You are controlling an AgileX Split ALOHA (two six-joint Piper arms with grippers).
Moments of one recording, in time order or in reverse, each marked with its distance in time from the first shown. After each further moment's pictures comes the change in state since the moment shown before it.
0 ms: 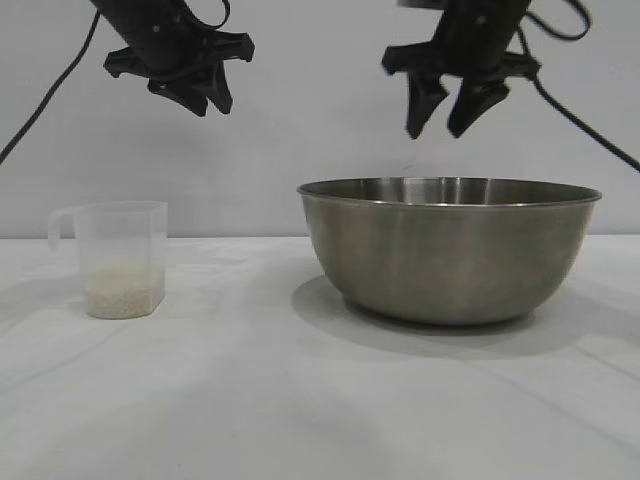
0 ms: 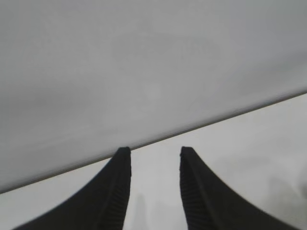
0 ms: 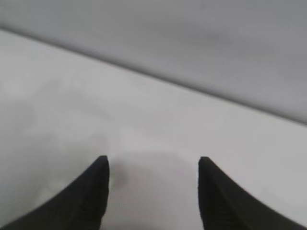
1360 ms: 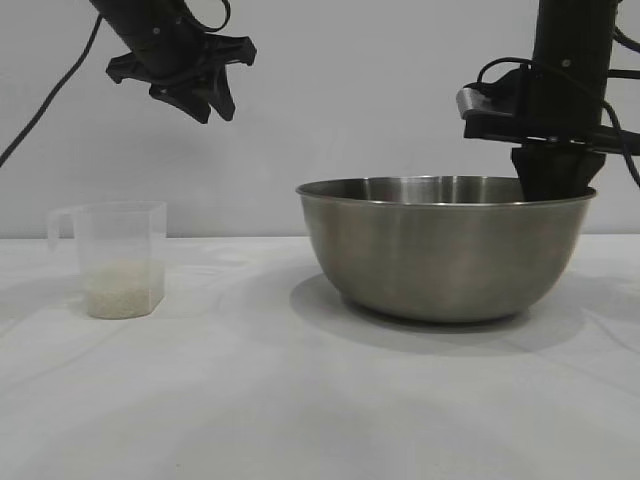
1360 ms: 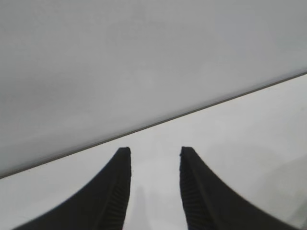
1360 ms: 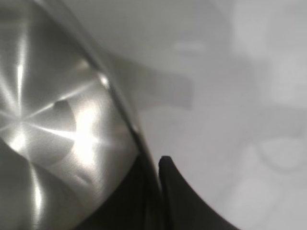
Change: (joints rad) left arm -0.001 0.000 0.000 0.005 0.031 0.000; right arm 0.113 0.210 0.000 0.048 0.113 -0.002
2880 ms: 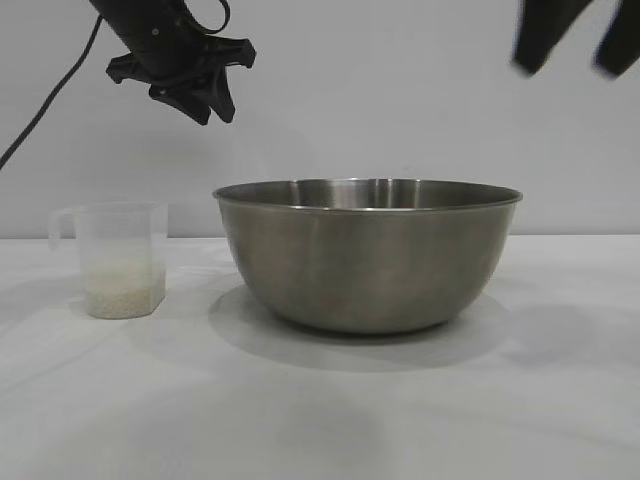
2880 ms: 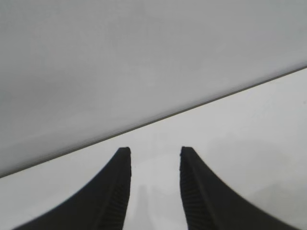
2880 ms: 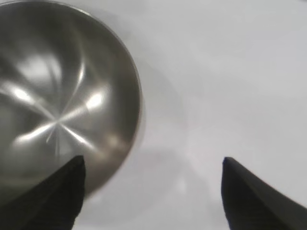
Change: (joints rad) left arm 0.000 0.000 0.000 0.022 0.012 0.000; right arm 0.004 -1.546 1.117 -0.068 -0.515 -0.010
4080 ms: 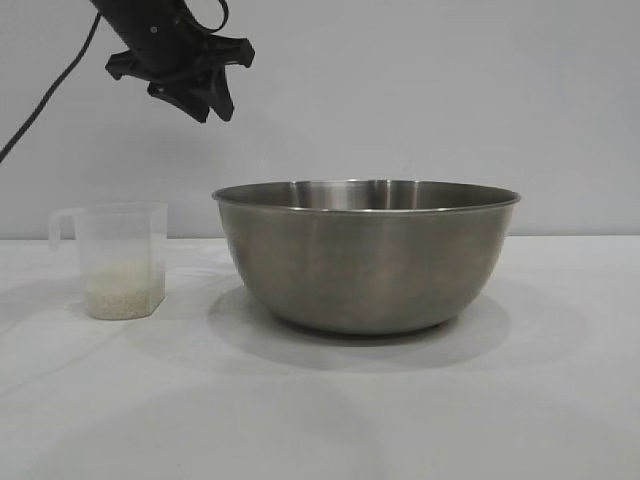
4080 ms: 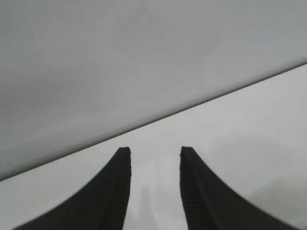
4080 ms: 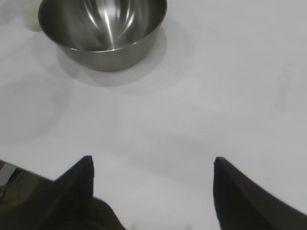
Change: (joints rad) left arm 0.000 -0.052 0.000 0.022 -0.002 0.000; right arm -0.038 -0.598 0.121 0.043 0.503 0.046
